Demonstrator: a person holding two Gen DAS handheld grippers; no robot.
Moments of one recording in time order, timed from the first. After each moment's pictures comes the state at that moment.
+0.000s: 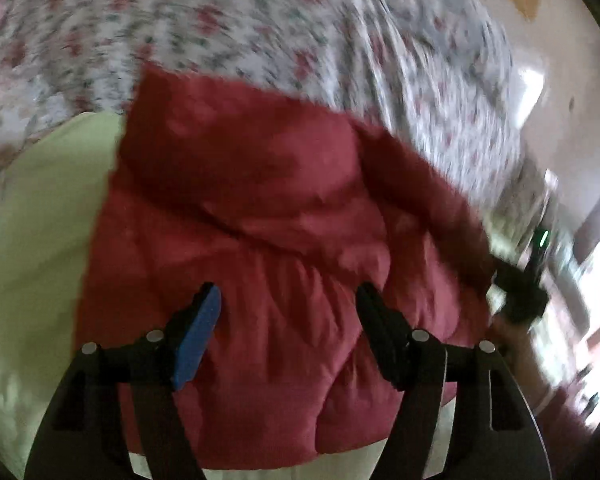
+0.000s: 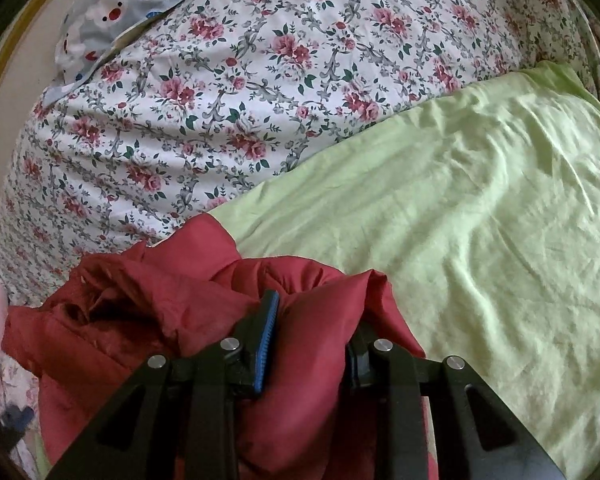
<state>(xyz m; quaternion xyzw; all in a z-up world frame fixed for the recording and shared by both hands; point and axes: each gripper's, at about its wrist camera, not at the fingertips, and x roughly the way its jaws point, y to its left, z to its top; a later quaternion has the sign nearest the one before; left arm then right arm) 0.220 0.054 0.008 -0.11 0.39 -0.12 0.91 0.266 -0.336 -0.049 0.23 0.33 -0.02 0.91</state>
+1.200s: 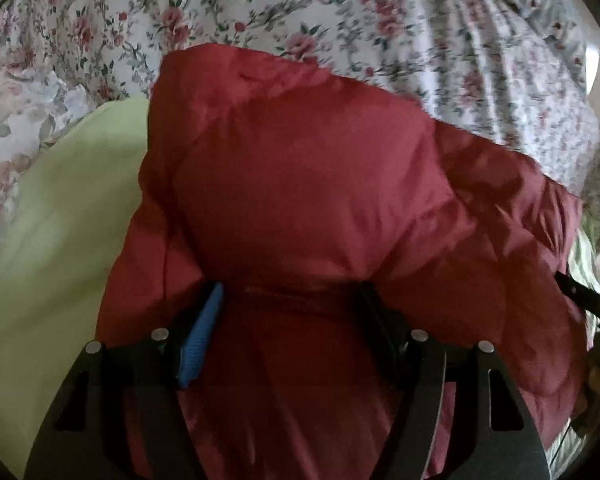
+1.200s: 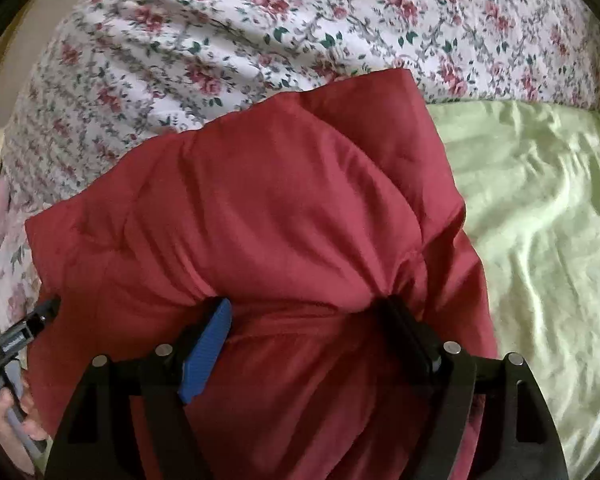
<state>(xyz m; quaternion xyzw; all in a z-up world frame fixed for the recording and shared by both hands) 0.300 0.067 -0.041 -0.07 0.42 -0.01 0.90 0.285 -0.279 -0.058 0.11 0.42 0.05 0.90</state>
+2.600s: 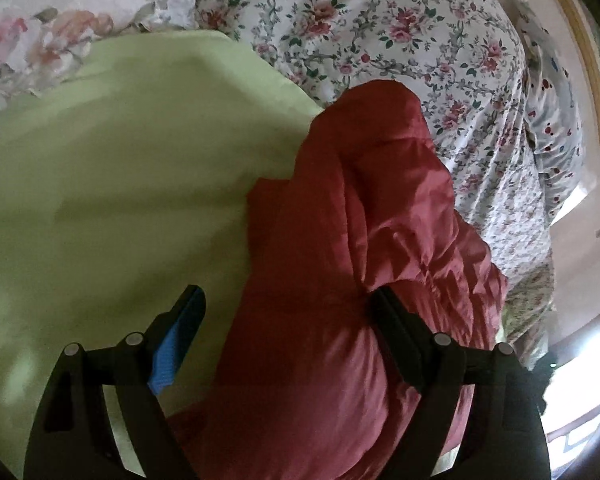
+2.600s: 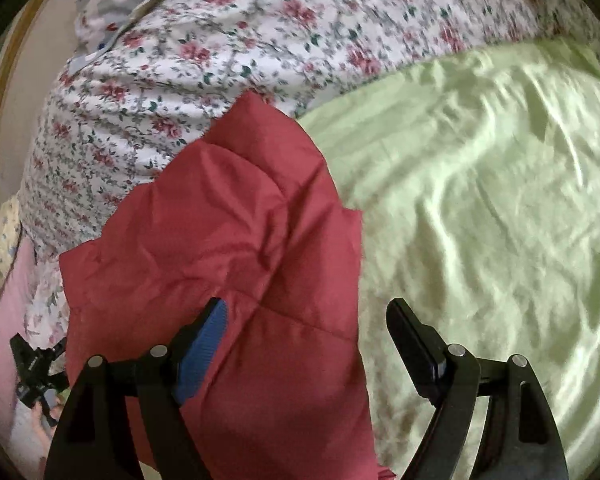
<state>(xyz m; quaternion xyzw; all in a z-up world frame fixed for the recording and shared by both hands) 0.244 0.181 -0.058 -0.32 0.41 -0.06 0.86 0.225 -0.367 -0.061 0.24 0.41 0.07 0.88</state>
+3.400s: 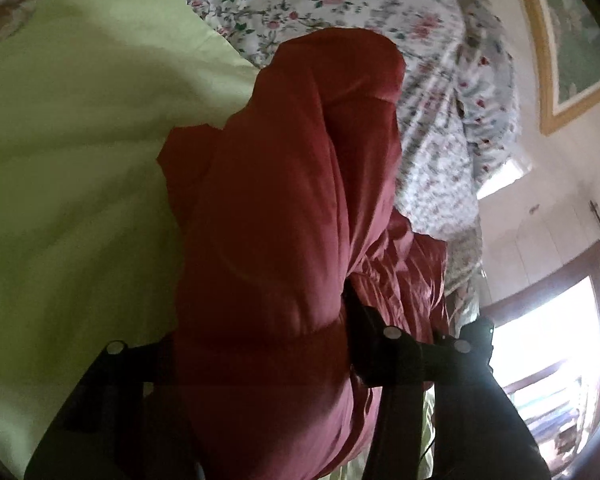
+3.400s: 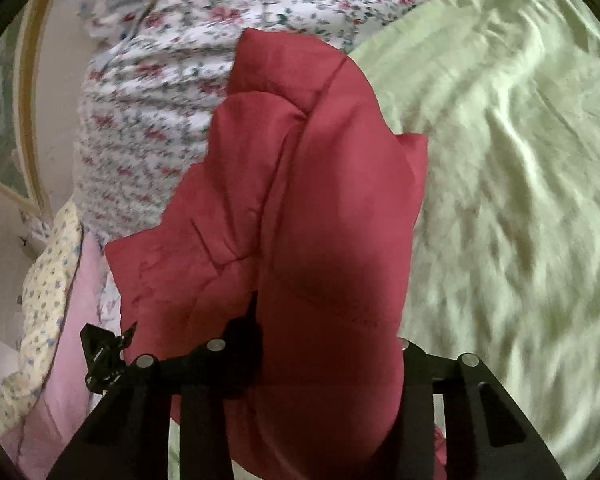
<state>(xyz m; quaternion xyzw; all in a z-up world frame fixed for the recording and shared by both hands) 0.200 0.164 -0.040 -0.36 0.43 -0.21 0.80 0.195 -0.333 -0.051 0.32 0.45 0.18 0.81</state>
